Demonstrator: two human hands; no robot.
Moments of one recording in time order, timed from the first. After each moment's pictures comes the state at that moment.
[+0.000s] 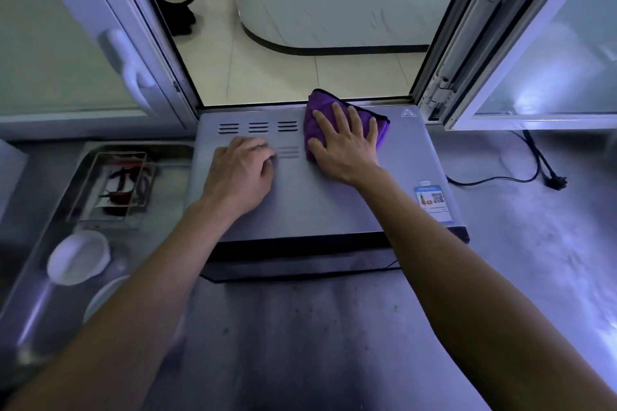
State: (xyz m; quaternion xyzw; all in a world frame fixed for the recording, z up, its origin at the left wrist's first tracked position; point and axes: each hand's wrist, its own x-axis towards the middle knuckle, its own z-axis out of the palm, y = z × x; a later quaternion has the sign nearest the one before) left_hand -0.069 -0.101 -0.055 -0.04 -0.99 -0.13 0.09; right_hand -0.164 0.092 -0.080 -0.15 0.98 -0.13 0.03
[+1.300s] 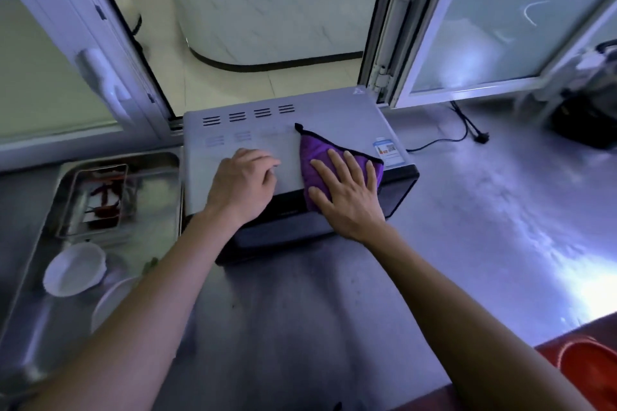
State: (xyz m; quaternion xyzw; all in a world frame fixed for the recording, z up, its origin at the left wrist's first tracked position) left_hand 0.016 -0.086 -0.037 -0.15 -0.97 -0.18 0.11; right_hand 0.026 0.135 -0.092 -0.10 0.99 -0.12 -0.02
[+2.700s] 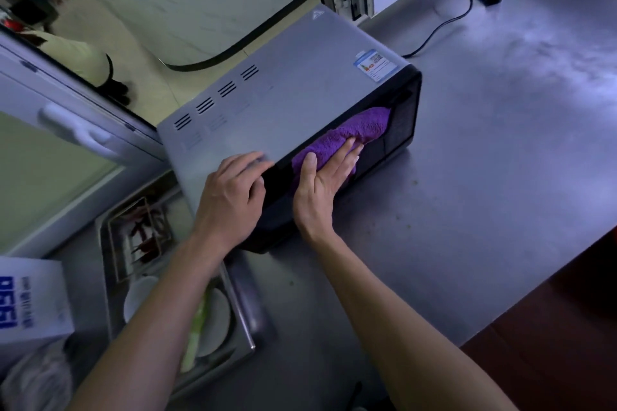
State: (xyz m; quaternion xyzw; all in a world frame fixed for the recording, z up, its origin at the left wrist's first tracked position) left_hand 0.036 -0.111 -0.060 -0.28 -0.95 -0.11 0.04; right_hand 0.055 0.007 -0.144 0.28 0.65 -0.68 -0.20
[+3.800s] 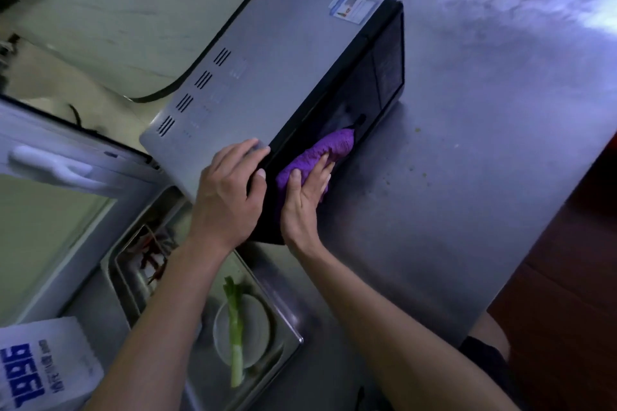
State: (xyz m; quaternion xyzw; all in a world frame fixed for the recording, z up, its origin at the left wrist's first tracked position) left_hand 0.029 -0.148 -0.064 -0.38 -0.92 -0.09 0.03; right_hand 0.075 -0.081 -0.170 0.34 0.55 -0.75 -0.15
